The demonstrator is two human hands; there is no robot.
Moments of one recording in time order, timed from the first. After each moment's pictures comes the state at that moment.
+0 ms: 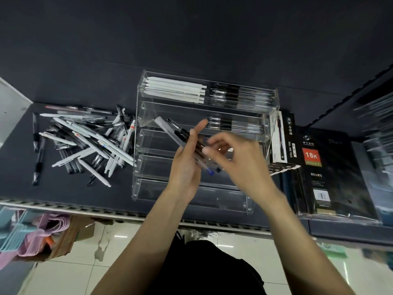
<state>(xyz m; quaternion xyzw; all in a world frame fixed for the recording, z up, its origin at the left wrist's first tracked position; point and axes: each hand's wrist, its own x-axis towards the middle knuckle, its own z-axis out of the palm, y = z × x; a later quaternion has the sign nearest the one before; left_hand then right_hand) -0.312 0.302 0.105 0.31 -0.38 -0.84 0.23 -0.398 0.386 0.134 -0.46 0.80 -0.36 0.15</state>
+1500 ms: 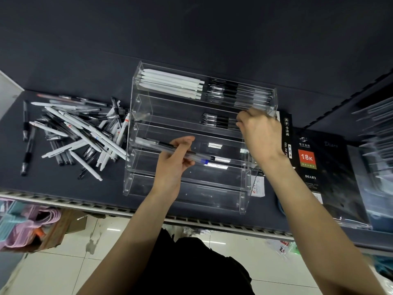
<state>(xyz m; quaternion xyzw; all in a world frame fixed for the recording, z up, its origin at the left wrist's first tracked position) -0.302 0.297 0.084 0.41 -0.37 -0.79 0.25 -0.494 0.370 0.086 -0.49 0.86 -0.03 -0.15</state>
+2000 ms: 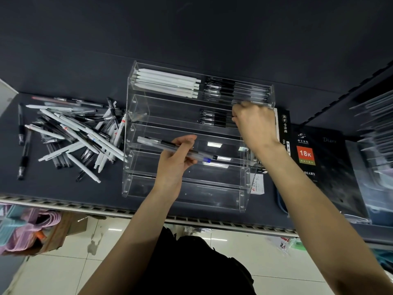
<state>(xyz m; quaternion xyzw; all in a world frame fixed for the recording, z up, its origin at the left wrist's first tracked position) -0.307 0.298 0.085 0.40 -0.40 -0.79 0.23 -0.500 0.354 0.091 -0.49 0.85 0.06 -0.18</state>
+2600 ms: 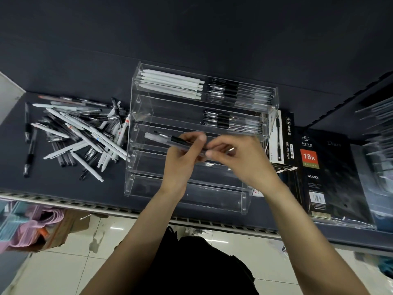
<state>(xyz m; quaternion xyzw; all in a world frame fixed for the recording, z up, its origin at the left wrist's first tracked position) -0.314 0.305 0.092 0.35 -0.50 -0.75 0.26 -0.425 0.390 0.128 -0.47 0.77 -0.35 0.25</state>
